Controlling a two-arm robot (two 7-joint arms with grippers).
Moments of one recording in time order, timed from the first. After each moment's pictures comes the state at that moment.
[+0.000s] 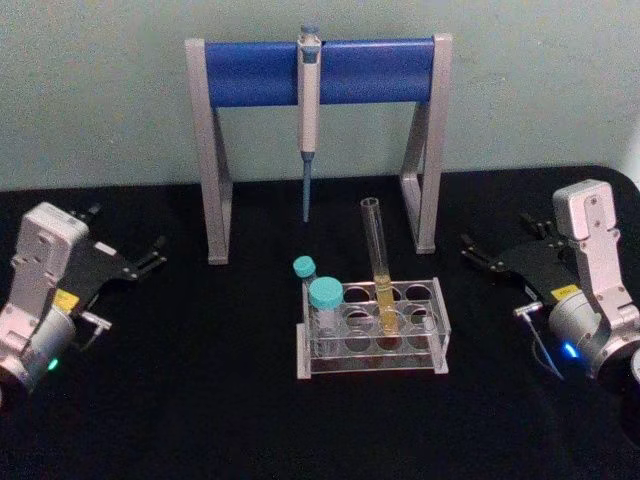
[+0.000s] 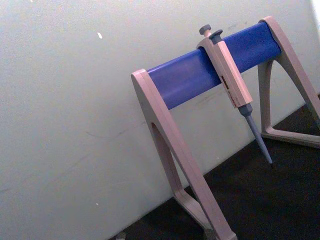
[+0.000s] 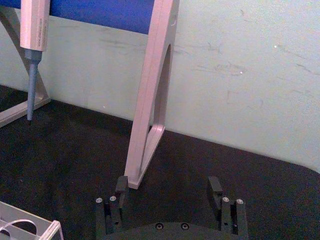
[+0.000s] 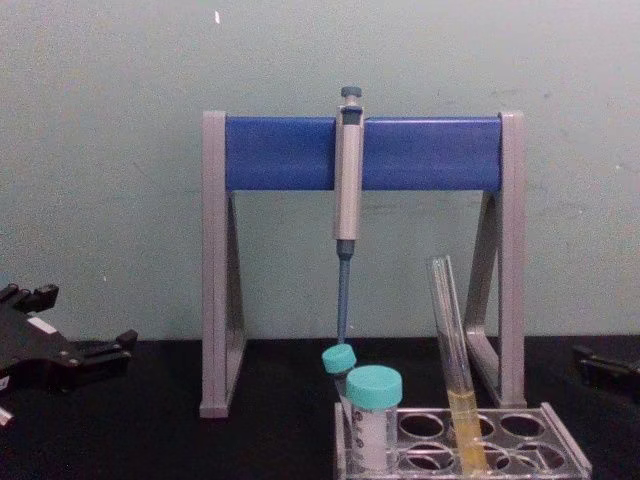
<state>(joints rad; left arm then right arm) -0.20 0.60 0.45 -1.41 -0.25 -0.12 0.03 0.17 0.40 -0.30 -1.43 0.25 0.05 0.04</state>
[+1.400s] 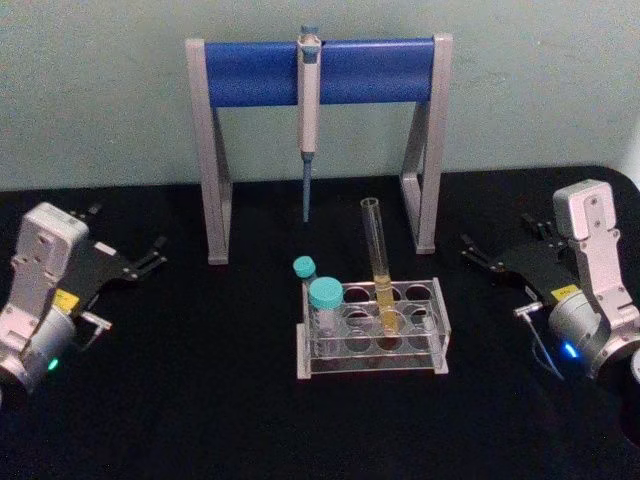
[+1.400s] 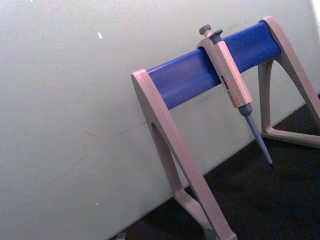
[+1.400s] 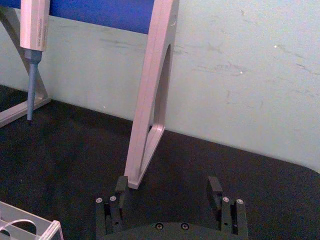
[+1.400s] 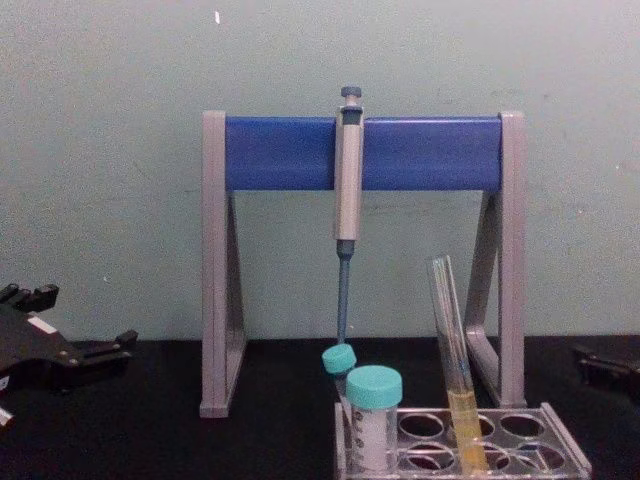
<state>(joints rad) -0.20 0.60 0.45 -1.41 -0.25 -0.12 0.03 0.17 0.40 -0.30 -1.43 0.25 0.05 0.04</state>
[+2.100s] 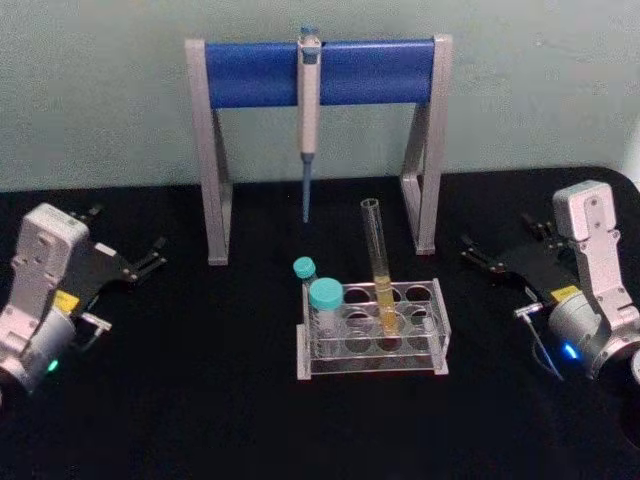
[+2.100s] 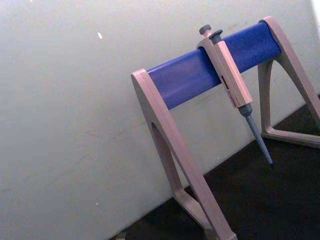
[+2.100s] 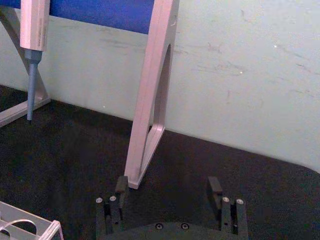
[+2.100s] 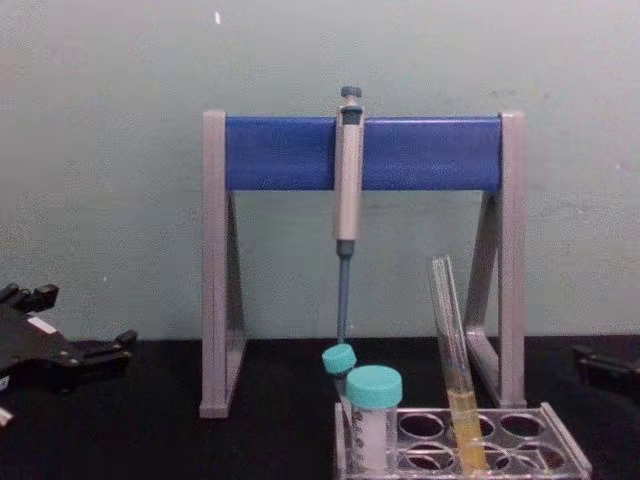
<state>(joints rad) -0.20 0.60 0.45 -1.41 -0.25 -0.12 0.03 0.17 0.40 -0.30 -1.43 0.25 0.05 0.04</state>
